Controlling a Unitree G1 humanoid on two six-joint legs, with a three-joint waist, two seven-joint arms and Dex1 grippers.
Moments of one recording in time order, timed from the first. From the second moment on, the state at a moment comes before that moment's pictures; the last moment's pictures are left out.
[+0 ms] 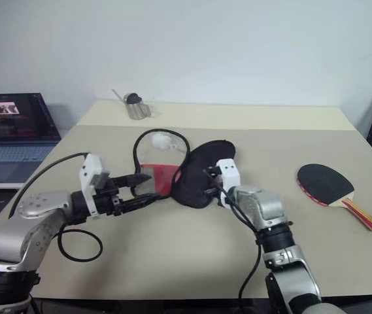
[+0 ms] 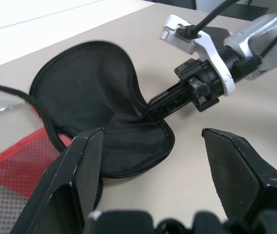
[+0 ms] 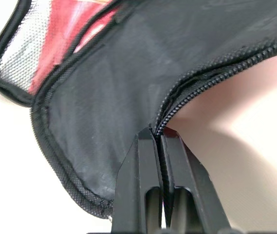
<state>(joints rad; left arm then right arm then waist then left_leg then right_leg) -0.33 0.75 0.14 -0.24 -0.55 0.56 -0.97 -0.75 -0.12 0.05 0.18 0.30 1.02 0.35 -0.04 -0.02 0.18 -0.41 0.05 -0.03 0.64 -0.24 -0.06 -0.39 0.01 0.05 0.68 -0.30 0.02</state>
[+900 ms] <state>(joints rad) -0.49 0.67 0.02 -0.16 -0.53 0.54 -1.00 -0.61 -0.41 -0.14 -0.02 0.38 1.23 0.38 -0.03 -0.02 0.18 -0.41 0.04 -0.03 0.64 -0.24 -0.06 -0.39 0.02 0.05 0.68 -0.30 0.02</state>
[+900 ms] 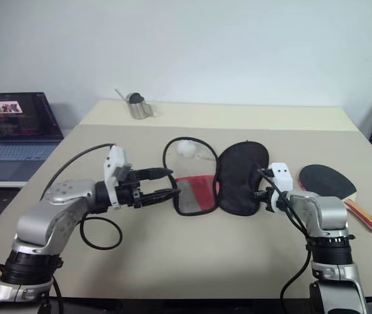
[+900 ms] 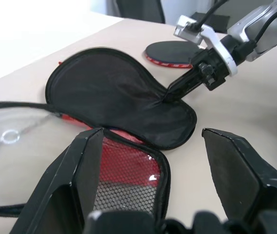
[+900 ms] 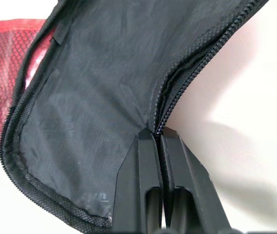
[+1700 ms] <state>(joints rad) -0.51 0.63 -0.01 -0.15 -0.51 0.53 -1.00 -0.63 -0.49 -0.12 0.06 0.37 1.20 0.41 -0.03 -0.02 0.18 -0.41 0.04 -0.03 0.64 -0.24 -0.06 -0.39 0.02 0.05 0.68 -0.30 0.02</state>
